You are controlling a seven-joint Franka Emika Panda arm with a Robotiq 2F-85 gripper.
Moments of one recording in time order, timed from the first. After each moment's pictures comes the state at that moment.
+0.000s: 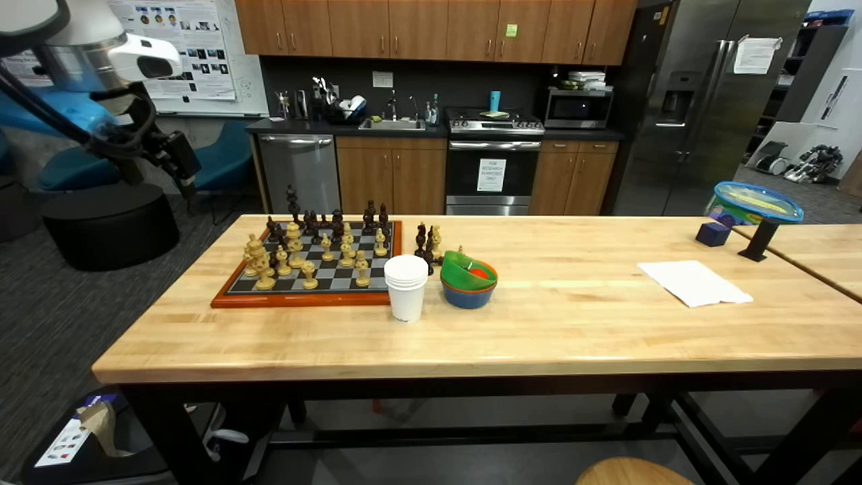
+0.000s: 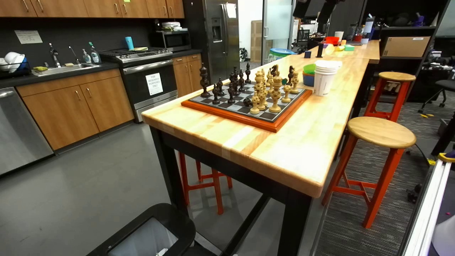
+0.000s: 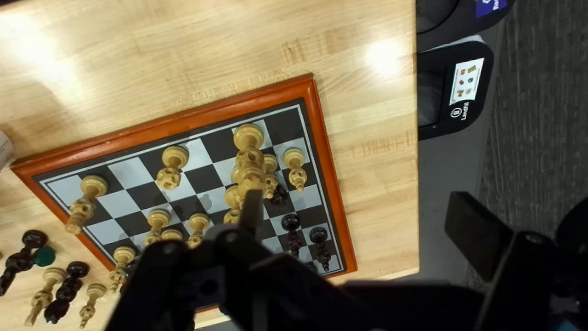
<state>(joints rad) 0.02 -0.85 -0.01 -2.63 0.11 2.07 0.00</state>
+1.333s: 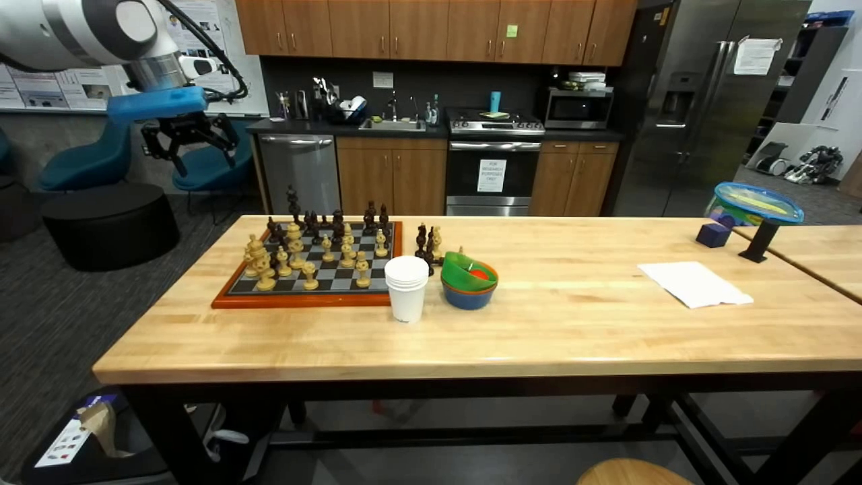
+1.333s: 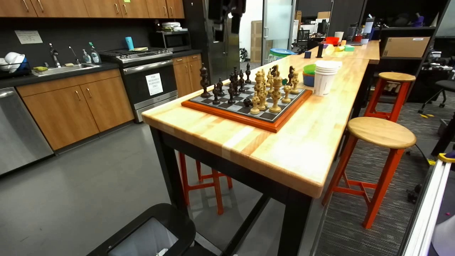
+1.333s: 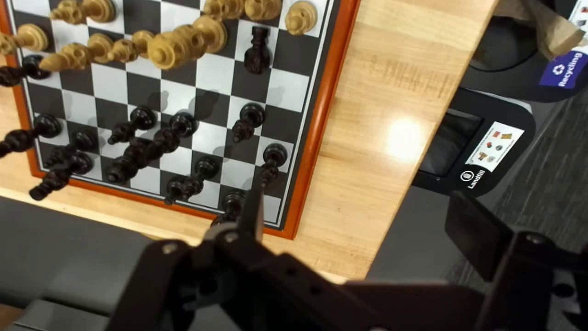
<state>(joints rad) 0.09 -0.18 0.11 -2.13 -0.09 2.16 -0.21</state>
